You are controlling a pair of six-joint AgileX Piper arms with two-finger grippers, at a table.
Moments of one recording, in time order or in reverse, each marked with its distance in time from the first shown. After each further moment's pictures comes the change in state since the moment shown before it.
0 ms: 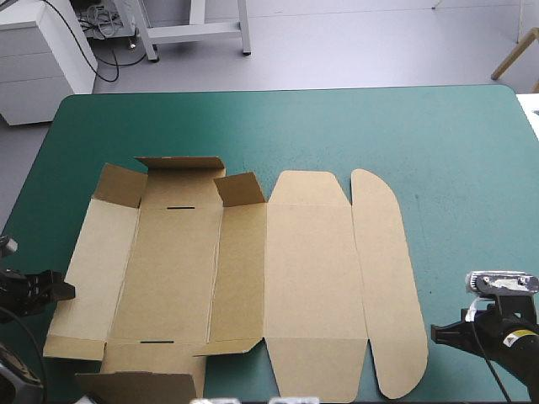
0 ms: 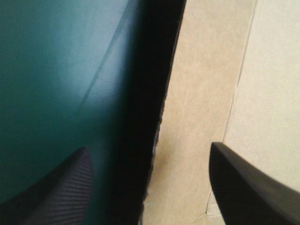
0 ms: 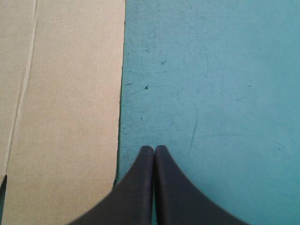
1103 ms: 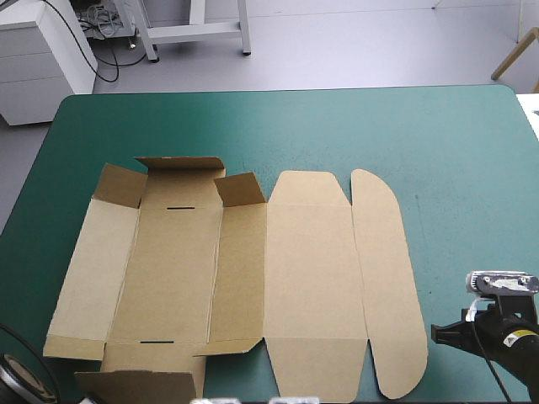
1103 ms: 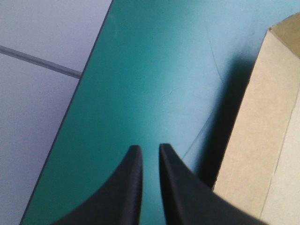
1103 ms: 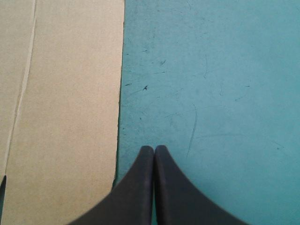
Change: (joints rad) left arm 0.000 -0.088 -0.464 0.168 0.030 -0.291; right arm 0.000 0.000 -0.001 -0.002 0.000 0.004
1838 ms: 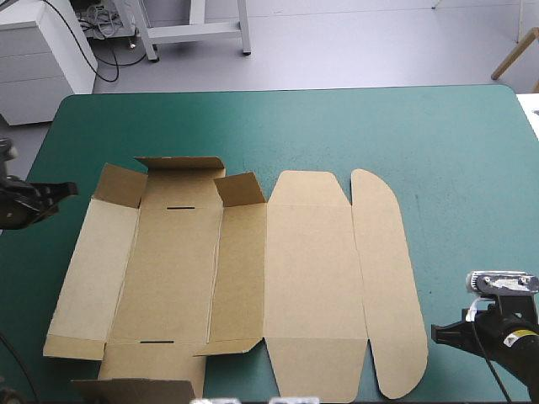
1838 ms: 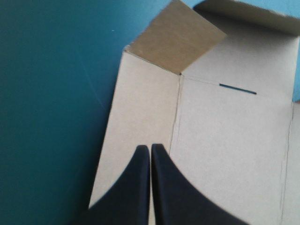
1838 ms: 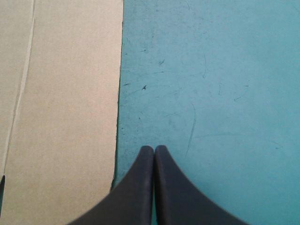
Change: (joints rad) left arm -0.465 -0.053 0.036 0.011 -0.096 -0.337; right arm 0.000 0.000 0.000 -0.004 0.000 0.000
